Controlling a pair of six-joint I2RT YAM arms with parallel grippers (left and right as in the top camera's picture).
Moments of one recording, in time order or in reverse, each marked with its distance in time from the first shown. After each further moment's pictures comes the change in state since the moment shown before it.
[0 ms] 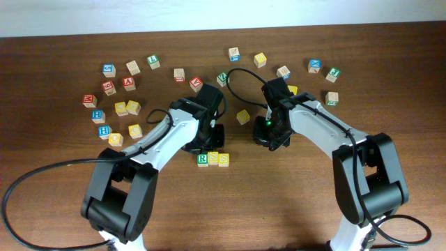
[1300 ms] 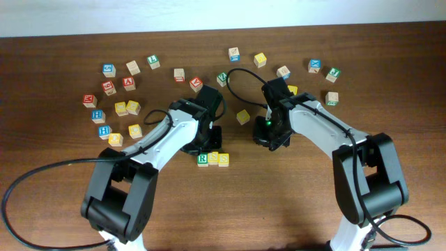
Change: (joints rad) left arm 0.000 0.000 -0.011 -0.017 -0.052 -0.001; right arm 0.000 0.000 0.000 0.000 0.000 0.000
